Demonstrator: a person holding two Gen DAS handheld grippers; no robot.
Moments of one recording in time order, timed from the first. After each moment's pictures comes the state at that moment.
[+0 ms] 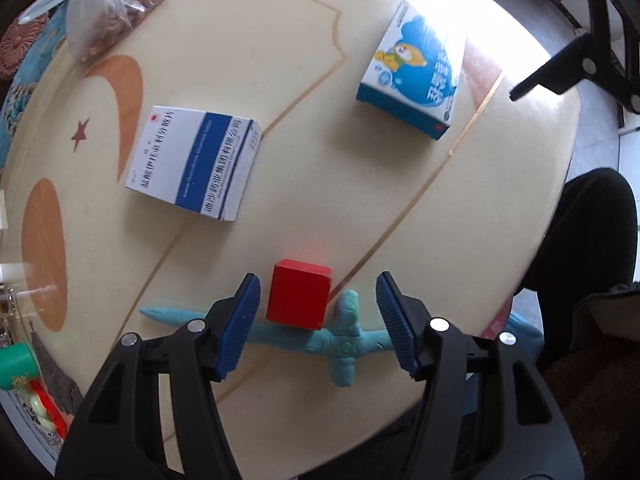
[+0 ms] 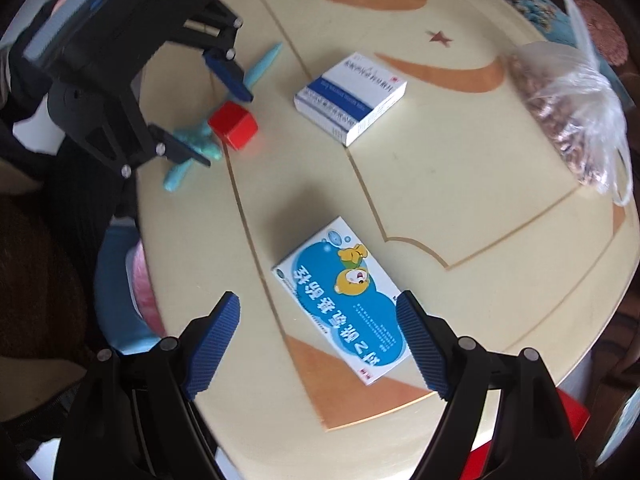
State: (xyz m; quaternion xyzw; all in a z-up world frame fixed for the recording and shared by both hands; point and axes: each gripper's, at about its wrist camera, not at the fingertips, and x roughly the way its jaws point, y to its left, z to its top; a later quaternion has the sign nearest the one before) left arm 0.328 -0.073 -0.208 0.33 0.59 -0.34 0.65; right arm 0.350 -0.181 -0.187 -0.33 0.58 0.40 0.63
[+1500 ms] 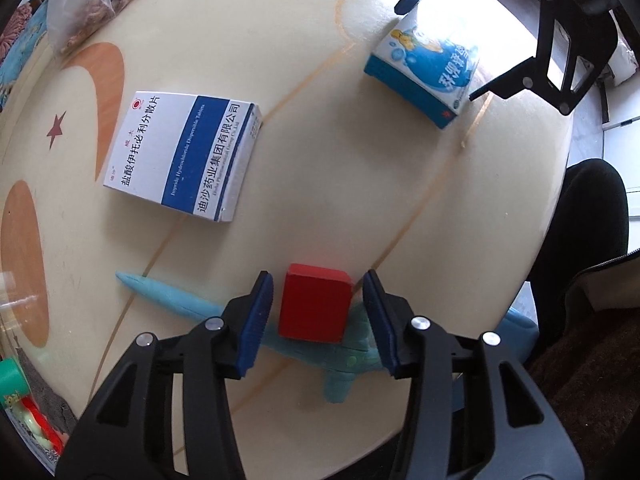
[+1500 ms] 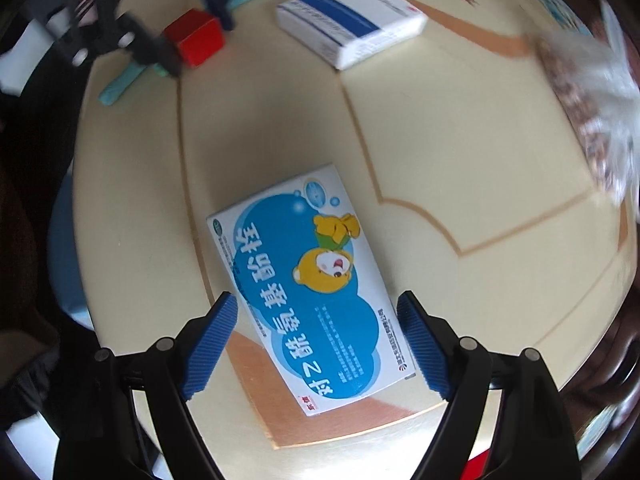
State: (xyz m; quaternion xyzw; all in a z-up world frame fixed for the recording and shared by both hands) left arm 0.357 -0.066 -0.227 0.31 0.61 -0.37 0.63; right arm 0.341 -0.192 -0.257 -0.37 0.59 0.36 0.62
